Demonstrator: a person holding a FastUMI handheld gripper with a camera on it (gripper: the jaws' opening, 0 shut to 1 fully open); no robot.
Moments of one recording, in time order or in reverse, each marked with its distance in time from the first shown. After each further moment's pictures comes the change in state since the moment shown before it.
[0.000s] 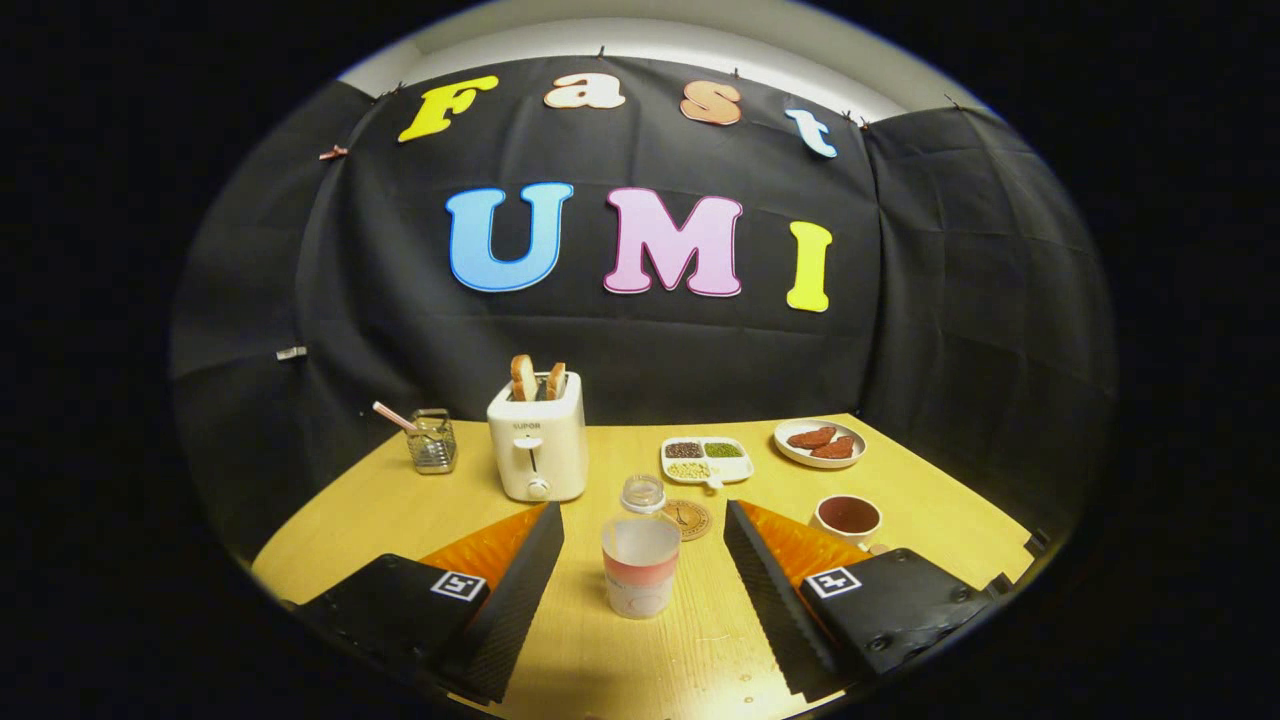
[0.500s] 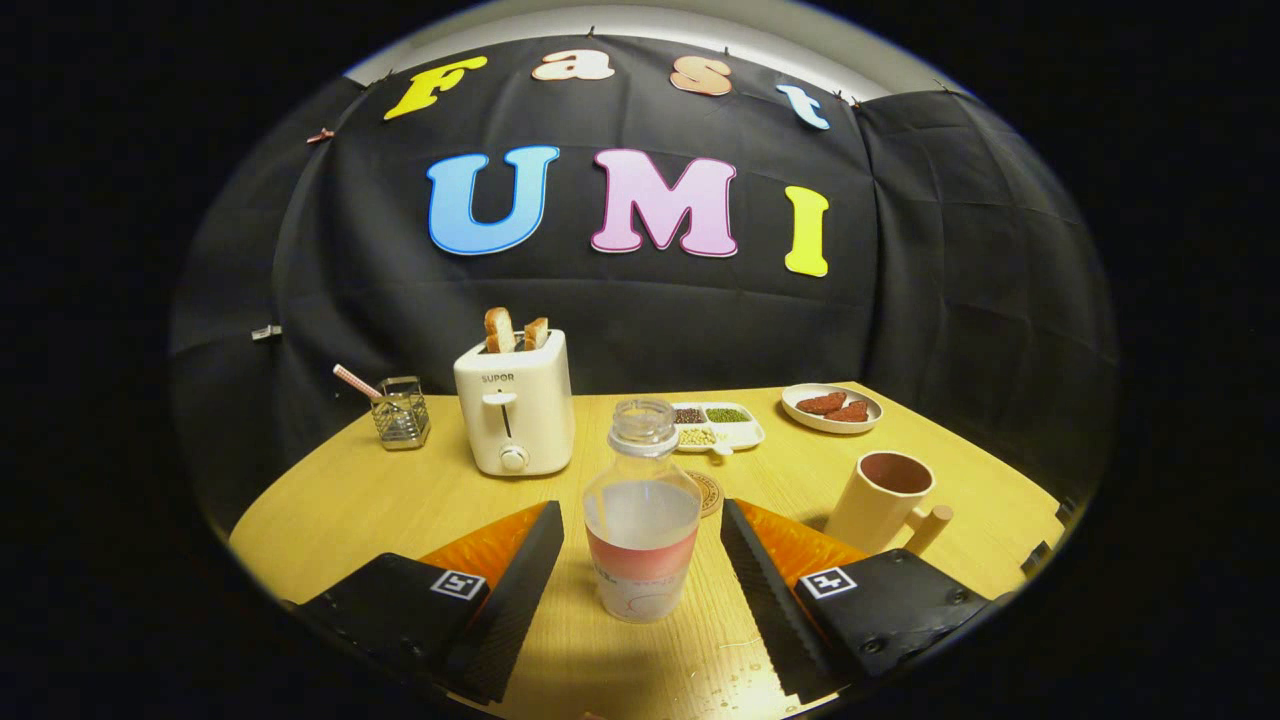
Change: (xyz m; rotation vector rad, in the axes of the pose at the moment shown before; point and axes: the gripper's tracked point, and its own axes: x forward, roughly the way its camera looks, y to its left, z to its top) arm 0.056 0.003 -0.061 0.009 0.033 -0.040
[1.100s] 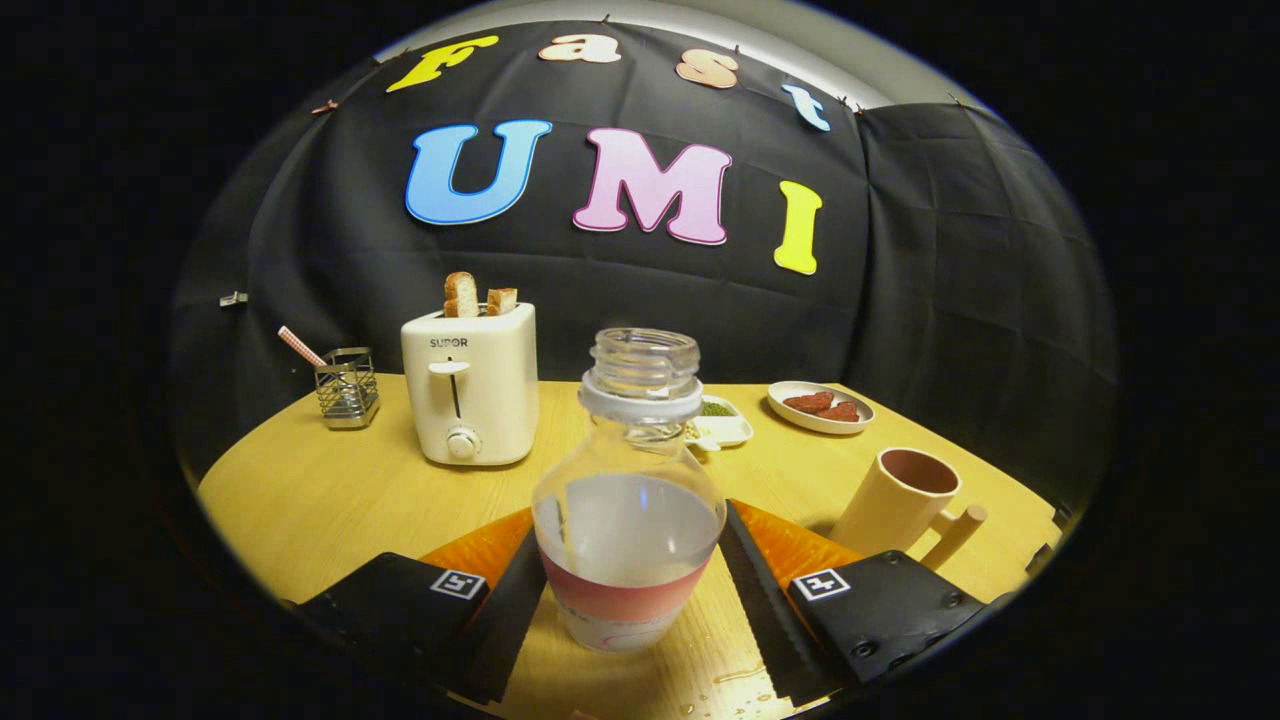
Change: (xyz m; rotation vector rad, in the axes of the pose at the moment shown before) arm 0.047 -0.010 -0.019 -0.049 -0.019 -0.087
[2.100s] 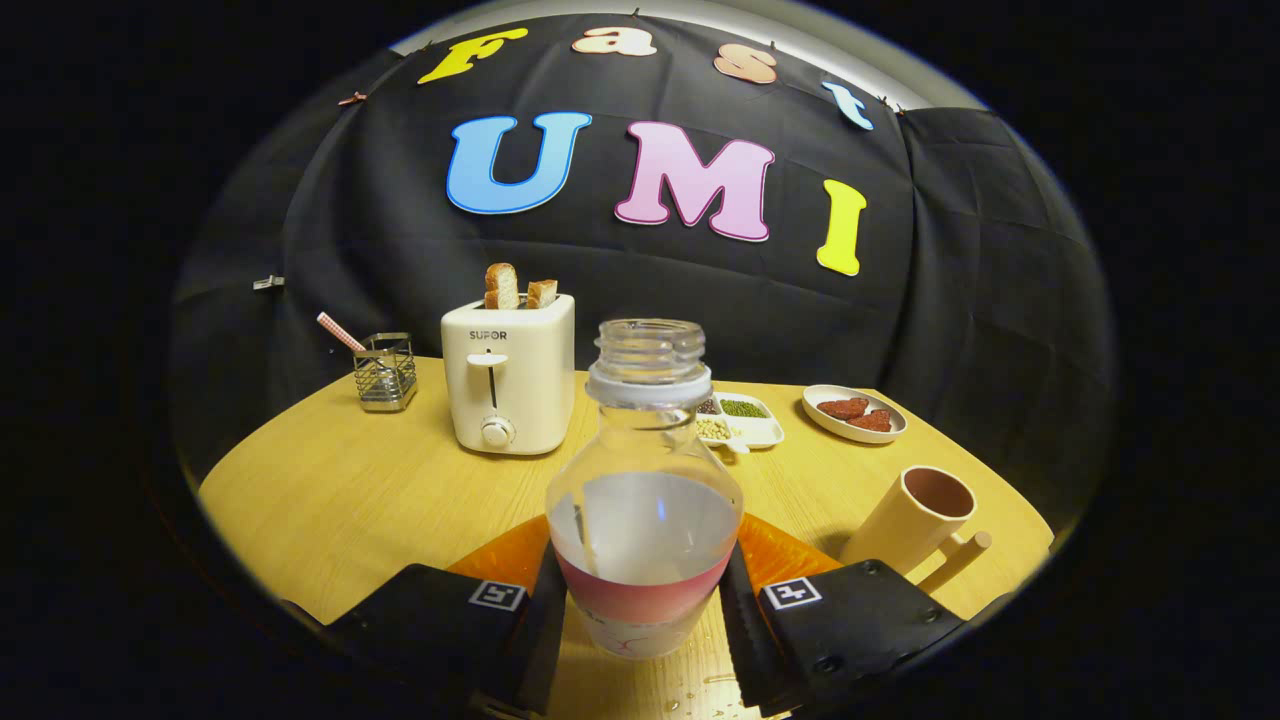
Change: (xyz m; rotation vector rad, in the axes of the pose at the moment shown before) arm -0.011 0.012 0.014 -0.002 0.066 0.151
